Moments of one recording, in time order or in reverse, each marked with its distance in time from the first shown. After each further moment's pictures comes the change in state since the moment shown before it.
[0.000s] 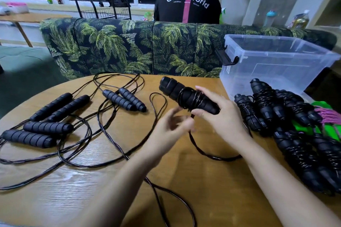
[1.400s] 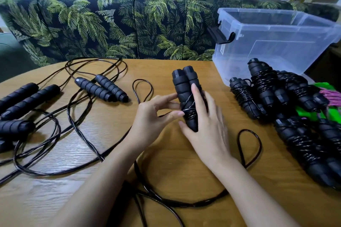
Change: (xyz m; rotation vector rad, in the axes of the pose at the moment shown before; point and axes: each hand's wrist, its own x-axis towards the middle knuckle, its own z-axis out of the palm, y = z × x) left_hand 0.044 -0.038 -0.010 0.339 0.084 0.389; right_hand -0.045 0.043 0.051 -0.444 0.068 0.039
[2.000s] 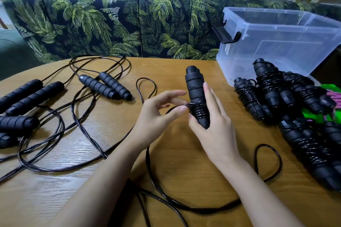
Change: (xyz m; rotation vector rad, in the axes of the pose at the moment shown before) left_hand 0.001 0.005 -0.003 -0.158 -0.032 -0.122; right_hand 0.002 0.003 -0.005 0.300 0.014 0.064
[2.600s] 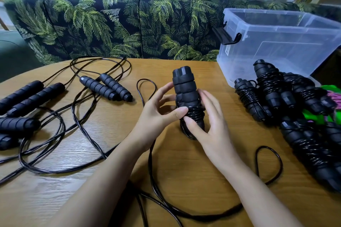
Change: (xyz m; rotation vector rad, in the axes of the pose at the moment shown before) left_hand 0.000 0.002 0.001 -0.307 -0.017 -0.184; right_hand -0.002 -0.003 0.000 0.350 -0.114 0.032
